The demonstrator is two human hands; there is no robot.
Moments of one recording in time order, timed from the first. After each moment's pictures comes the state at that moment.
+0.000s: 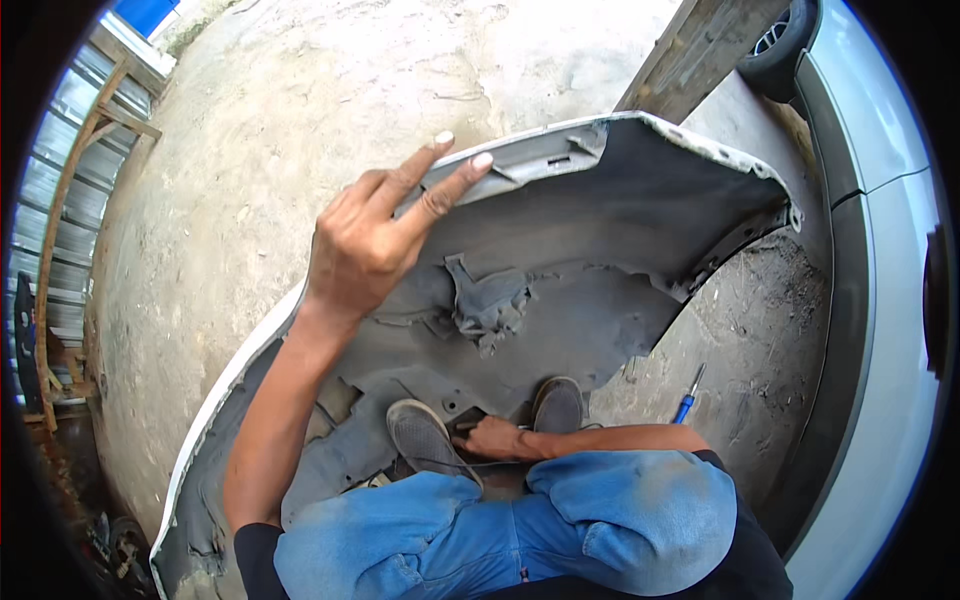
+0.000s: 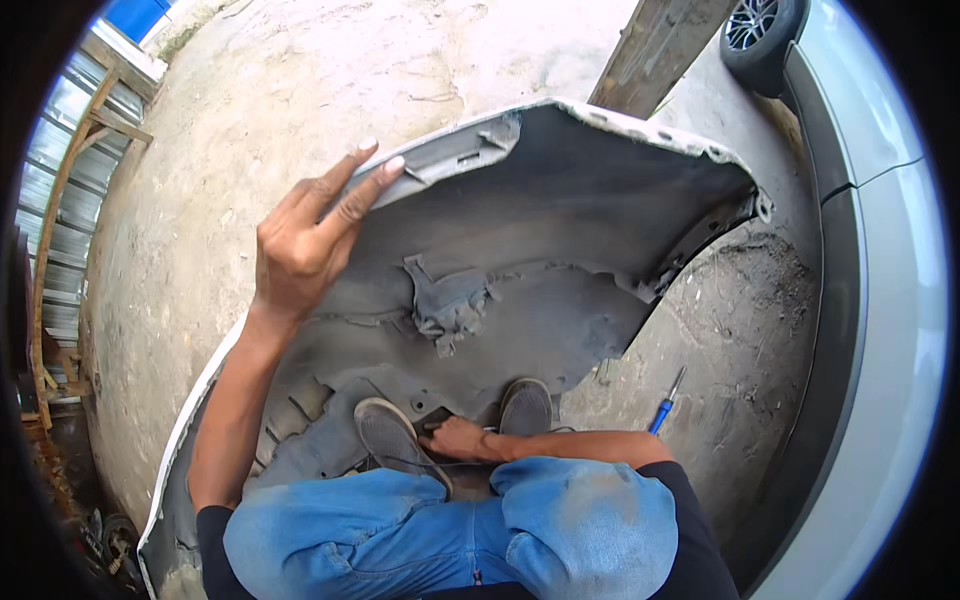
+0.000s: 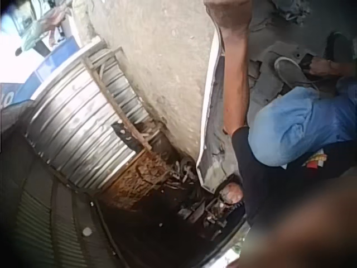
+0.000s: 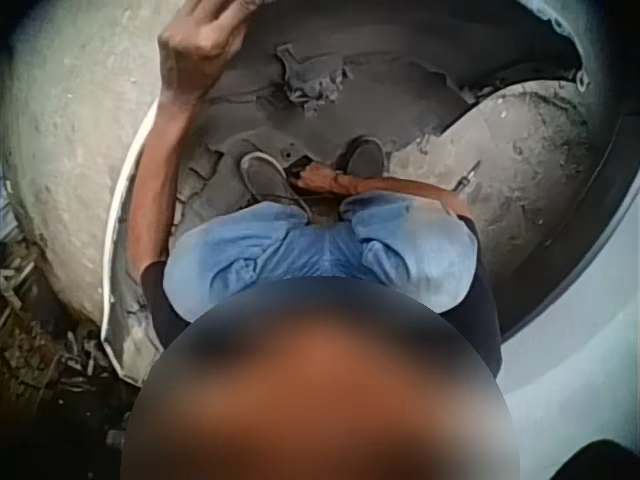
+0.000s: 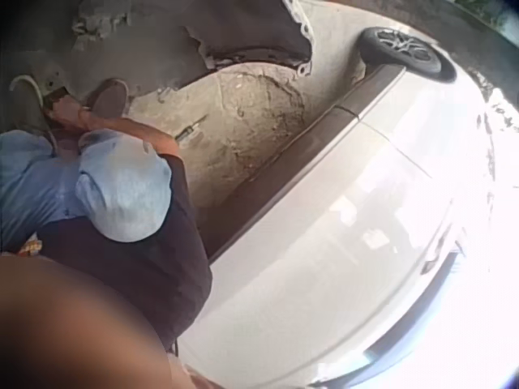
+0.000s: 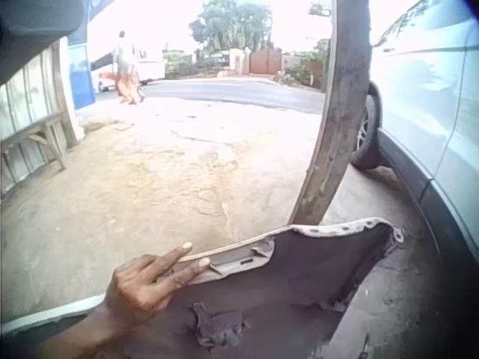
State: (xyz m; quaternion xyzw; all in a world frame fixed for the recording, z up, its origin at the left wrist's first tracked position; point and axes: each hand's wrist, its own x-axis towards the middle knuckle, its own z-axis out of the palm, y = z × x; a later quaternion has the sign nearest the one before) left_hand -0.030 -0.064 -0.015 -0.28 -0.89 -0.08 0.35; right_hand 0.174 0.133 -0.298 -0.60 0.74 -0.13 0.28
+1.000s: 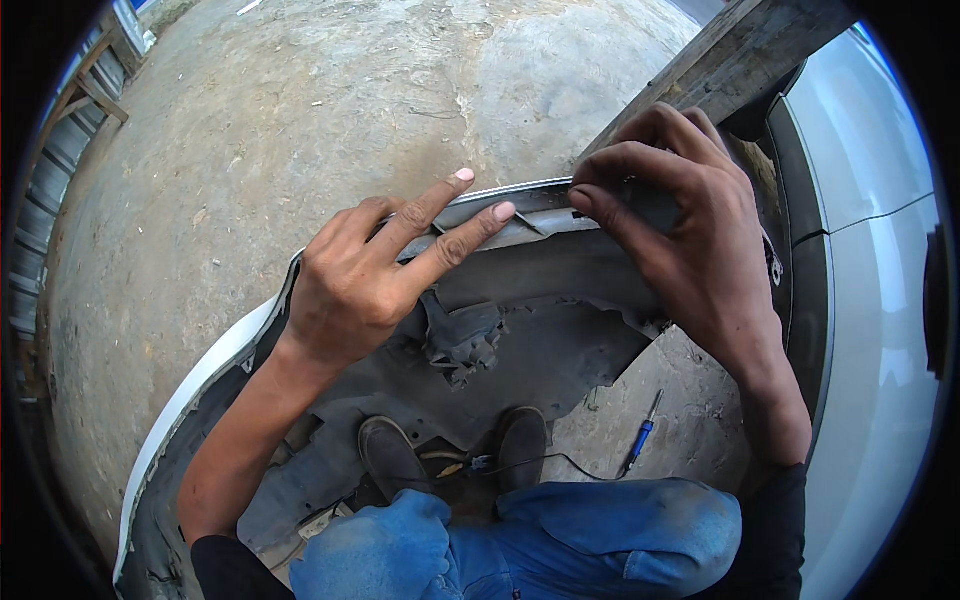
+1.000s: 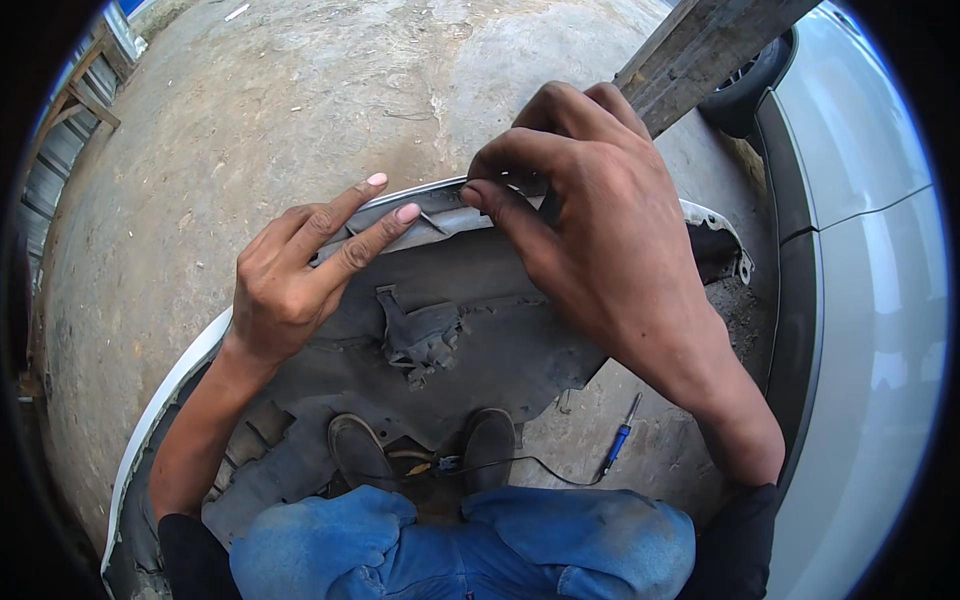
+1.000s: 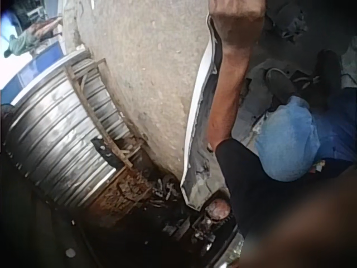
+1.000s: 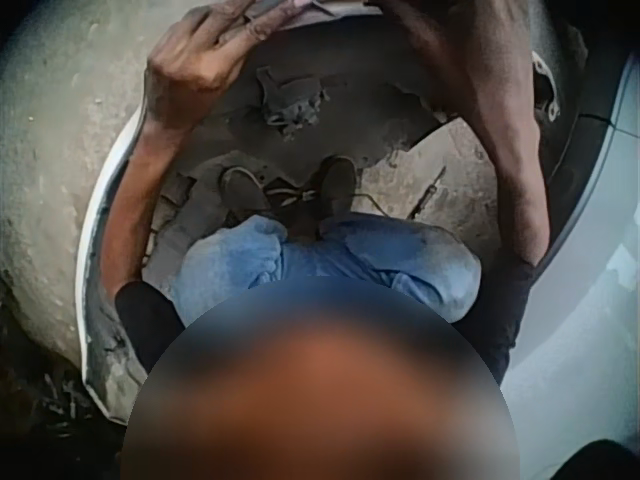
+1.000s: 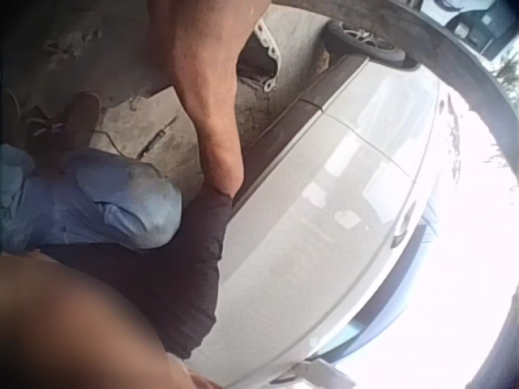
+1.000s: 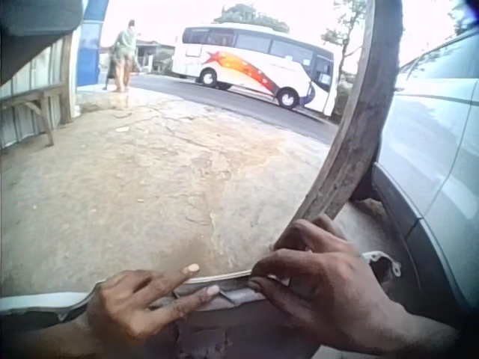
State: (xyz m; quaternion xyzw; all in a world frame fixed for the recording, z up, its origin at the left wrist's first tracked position) left_hand -0.037 -0.066 -0.016 -0.30 -0.88 -0.10 0.36; right_hand -0.072 0.179 0.089 -0.34 0.91 -0.16 -0.18
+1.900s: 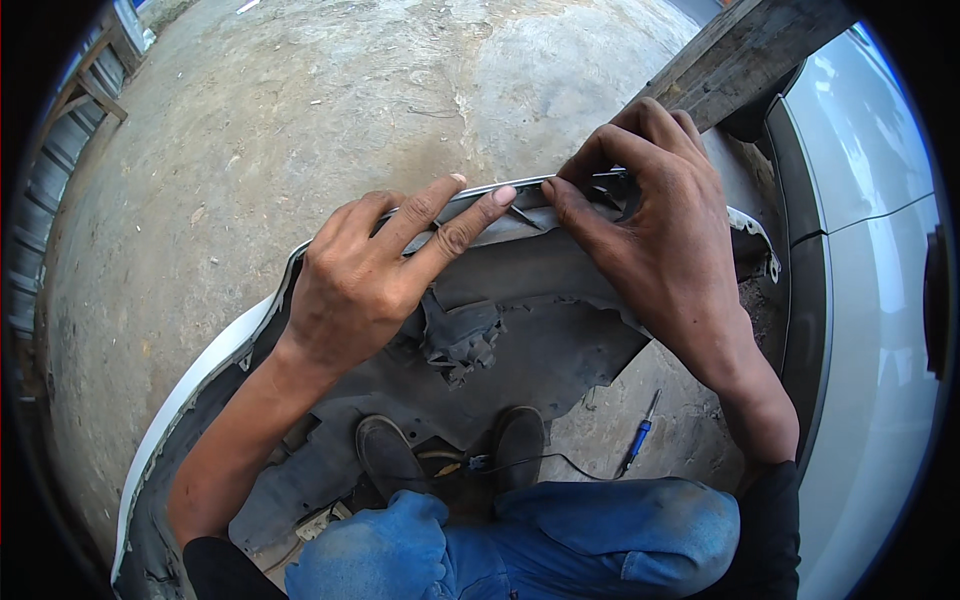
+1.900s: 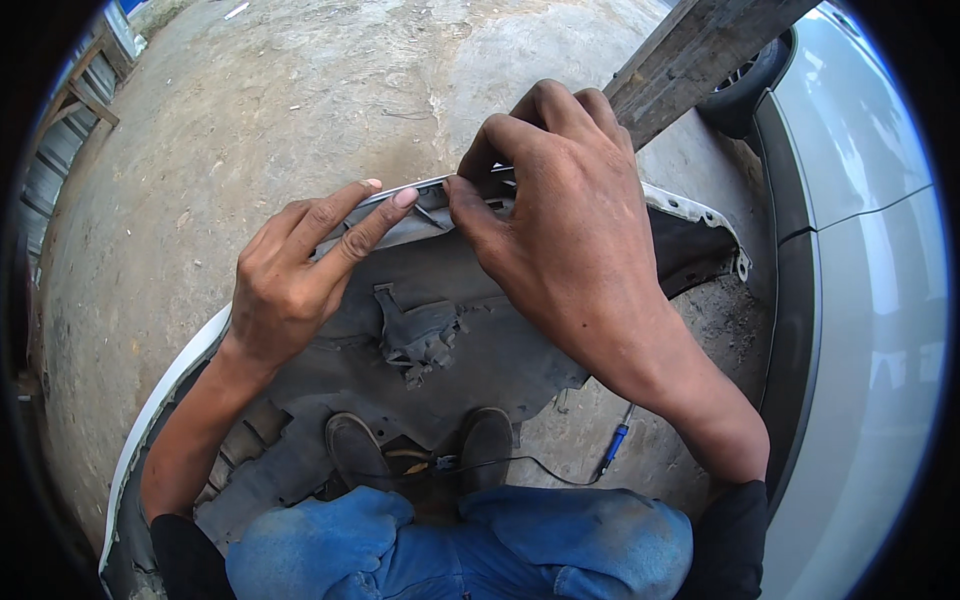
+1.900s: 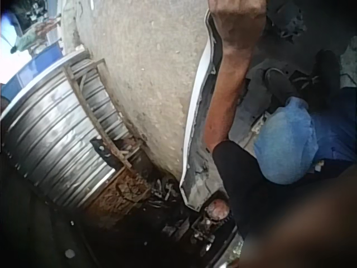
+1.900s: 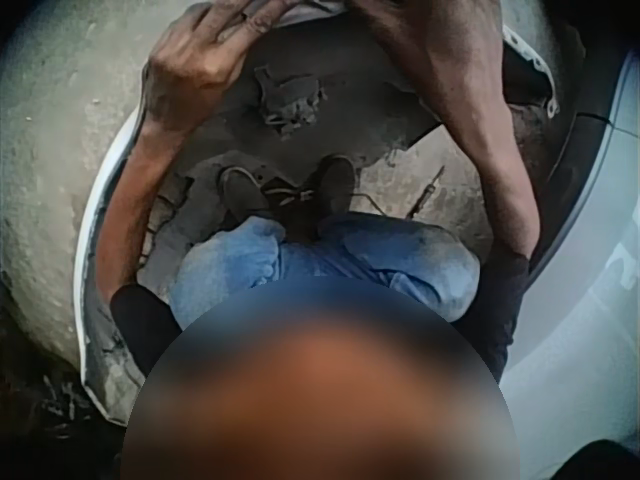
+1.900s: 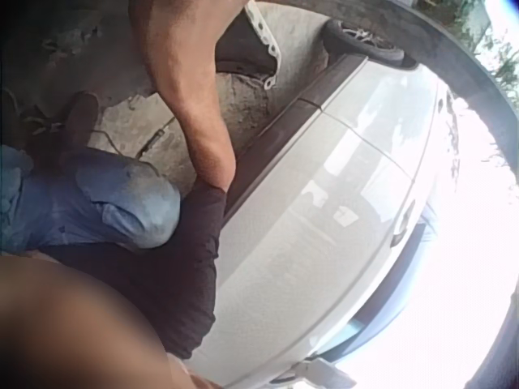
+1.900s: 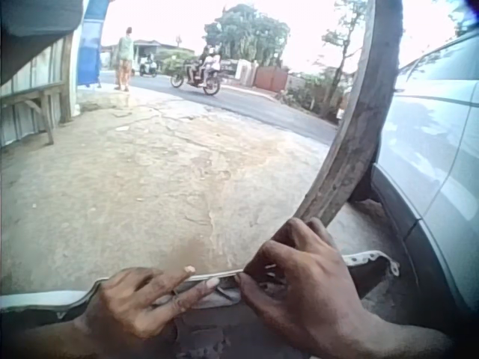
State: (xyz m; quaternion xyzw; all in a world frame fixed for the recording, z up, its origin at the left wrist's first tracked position) left_hand -0.032 -0.068 -0.020 -0.29 -0.89 -0.09 0.35; right_hand -0.071 0.159 0.069 -0.30 0.92 -0.13 -0.20
